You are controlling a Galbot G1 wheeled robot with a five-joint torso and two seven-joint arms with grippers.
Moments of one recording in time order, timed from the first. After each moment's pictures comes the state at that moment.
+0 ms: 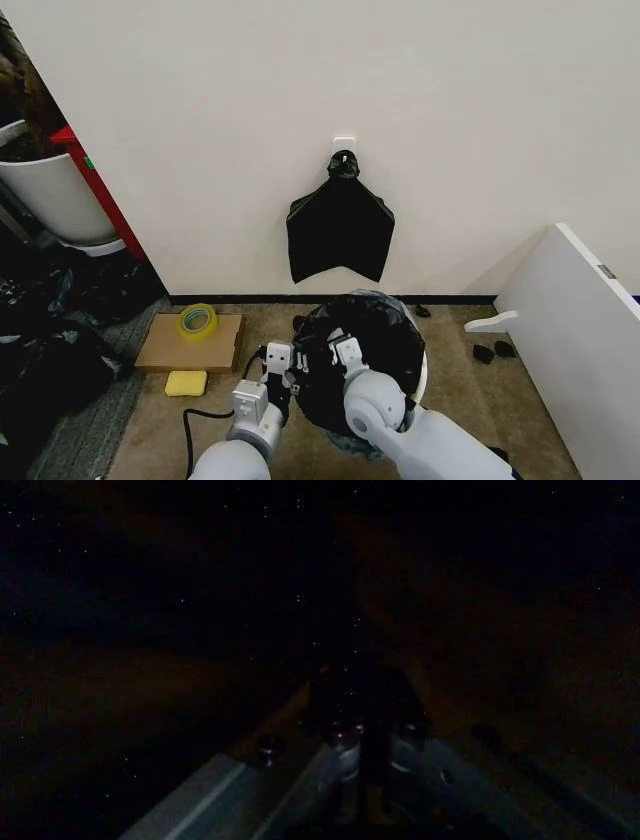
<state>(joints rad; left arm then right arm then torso) 1.41 -1.05 0.04 -2.25 -0.47 0.29 -0.50 -0.91 1.17 -0.29 1.80 0.70 -0.72 0.69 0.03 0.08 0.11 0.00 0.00</state>
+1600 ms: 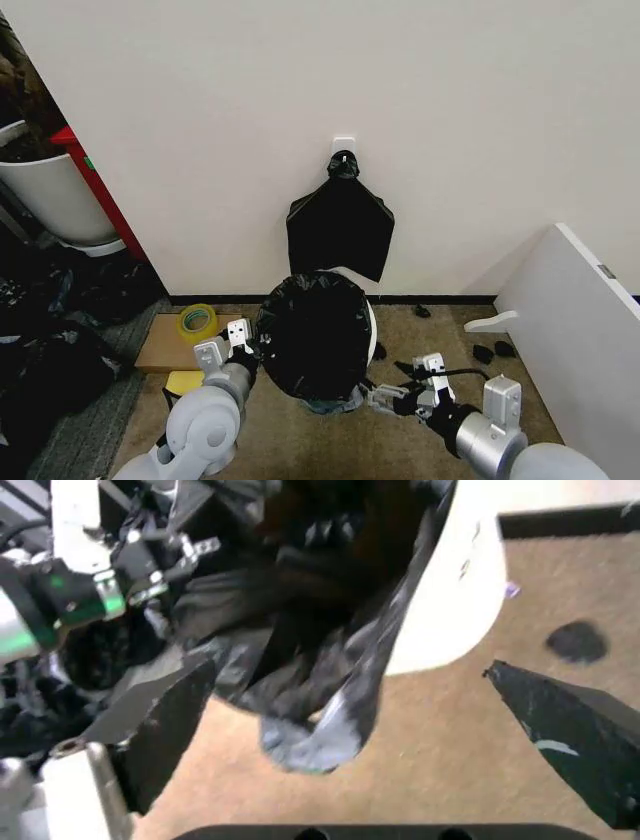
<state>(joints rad) 1.28 -1.03 -0.13 -2.16 -1.03 0.36 -0.68 -1.70 0.91 0.38 2.47 0.96 -0.58 0.21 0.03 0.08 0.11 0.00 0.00</state>
